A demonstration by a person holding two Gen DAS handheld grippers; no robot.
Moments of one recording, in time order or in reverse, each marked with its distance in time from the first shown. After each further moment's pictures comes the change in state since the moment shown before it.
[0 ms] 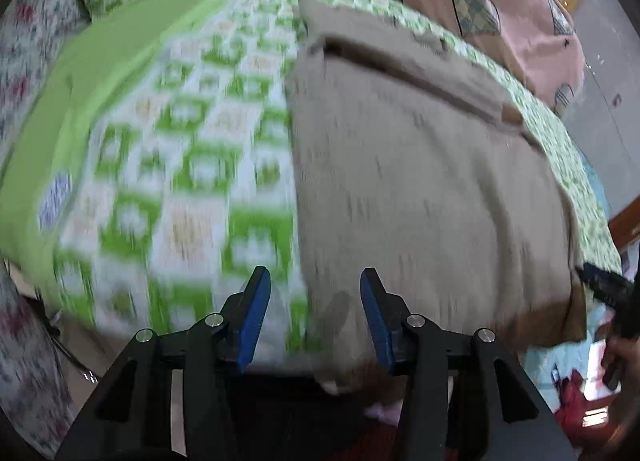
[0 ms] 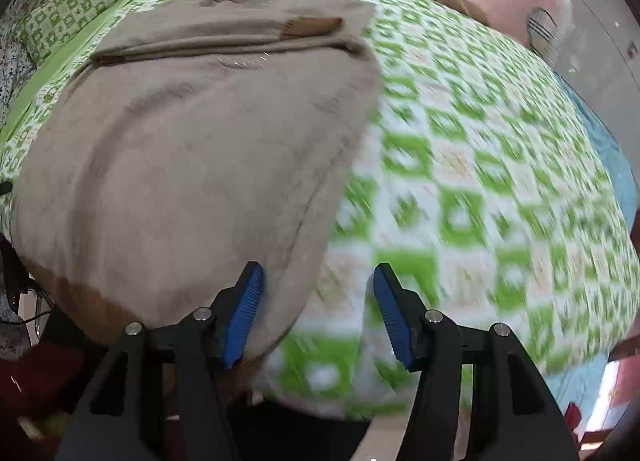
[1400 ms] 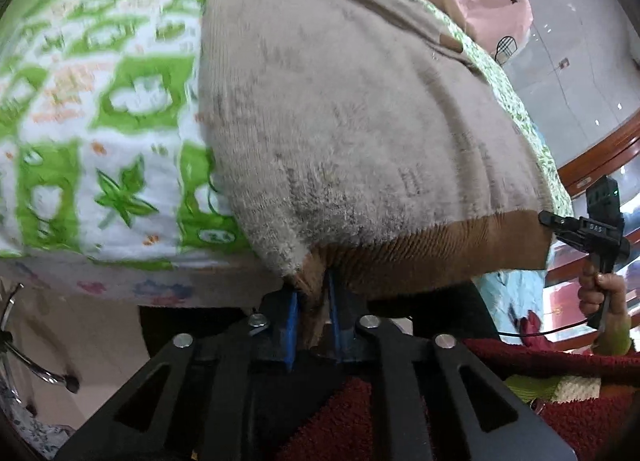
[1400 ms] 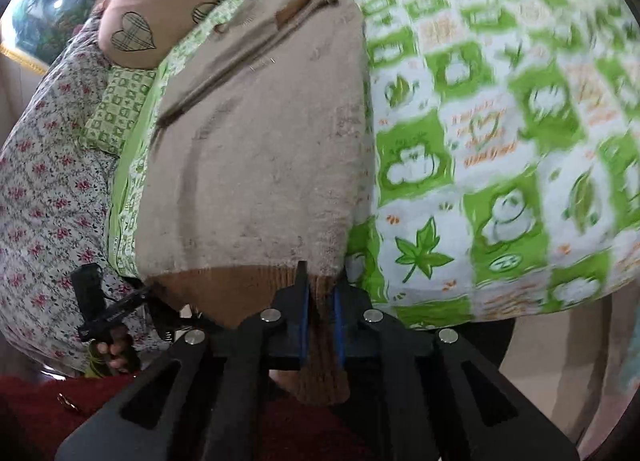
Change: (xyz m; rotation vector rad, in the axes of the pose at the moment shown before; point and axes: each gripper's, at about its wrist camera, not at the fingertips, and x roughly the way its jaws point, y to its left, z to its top) left arm 0.048 -0.007 -0.044 0.072 0.160 -0.266; right arm 0.017 -0.052 -0.028 0.321 0.112 0.548
